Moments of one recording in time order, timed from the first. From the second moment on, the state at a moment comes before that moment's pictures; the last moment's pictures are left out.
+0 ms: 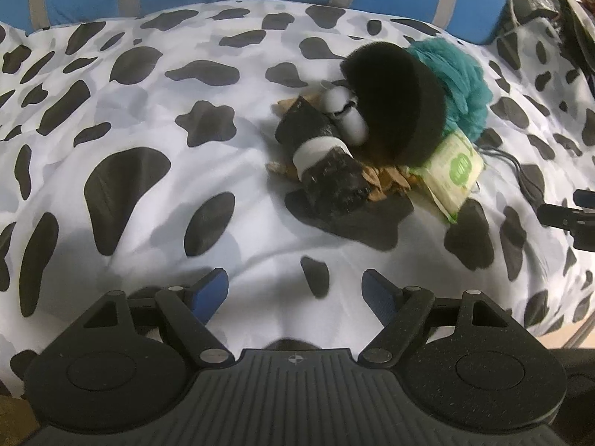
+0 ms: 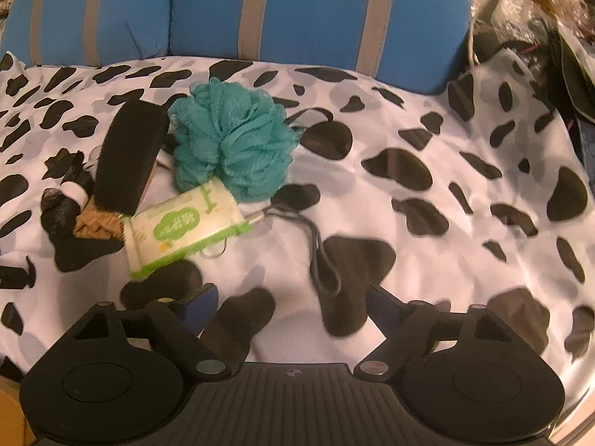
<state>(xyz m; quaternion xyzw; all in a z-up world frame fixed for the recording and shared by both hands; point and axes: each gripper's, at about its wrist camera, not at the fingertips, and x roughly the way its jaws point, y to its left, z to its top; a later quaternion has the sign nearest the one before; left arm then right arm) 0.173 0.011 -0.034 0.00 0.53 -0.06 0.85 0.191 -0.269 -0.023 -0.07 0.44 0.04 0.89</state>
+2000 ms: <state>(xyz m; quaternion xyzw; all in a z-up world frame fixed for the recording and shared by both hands) 0.271 0.010 -0.048 -0.07 0.53 -0.09 0.84 0.242 -0.304 -0.004 -0.02 0.36 0.00 0.93</state>
